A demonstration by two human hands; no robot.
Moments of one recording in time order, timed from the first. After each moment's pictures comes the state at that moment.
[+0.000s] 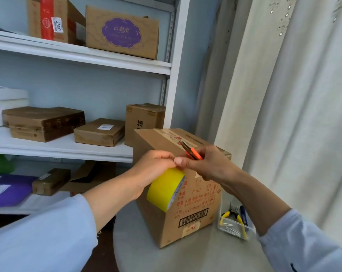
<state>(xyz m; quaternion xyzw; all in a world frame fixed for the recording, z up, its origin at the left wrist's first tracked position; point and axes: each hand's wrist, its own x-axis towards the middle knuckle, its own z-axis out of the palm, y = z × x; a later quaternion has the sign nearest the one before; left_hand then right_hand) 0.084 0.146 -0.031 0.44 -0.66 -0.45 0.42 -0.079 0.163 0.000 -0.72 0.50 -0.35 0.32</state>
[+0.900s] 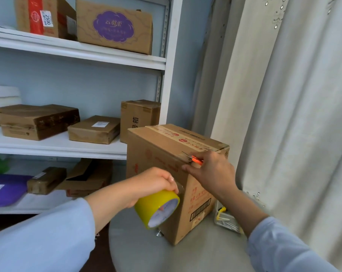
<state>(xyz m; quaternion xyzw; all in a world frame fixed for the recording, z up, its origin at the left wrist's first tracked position) 0.074 0.140 -0.060 0.46 -0.71 -0.46 0.27 -0.094 0.151 -0.040 -0.67 0.67 -0.29 -0.11</state>
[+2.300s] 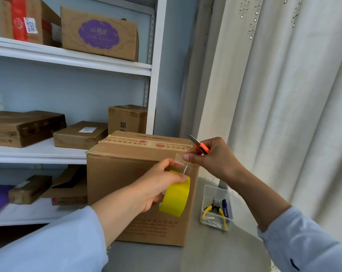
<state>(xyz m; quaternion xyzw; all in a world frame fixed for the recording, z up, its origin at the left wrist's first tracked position) 0.025 0.165 -0.047 0.44 -0.59 -0.57 0.36 -0.129 0.181 0.003 -0.70 0.55 -0.43 0.14</state>
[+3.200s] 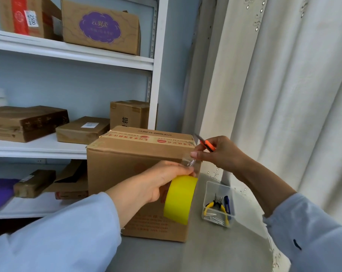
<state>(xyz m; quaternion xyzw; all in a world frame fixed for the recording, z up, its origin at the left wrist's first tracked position) 0.011 0.156 -0.046 0.44 -0.59 -0.60 0.32 -0.149 0.173 0.006 -0.71 0.55 -0.37 0.23</state>
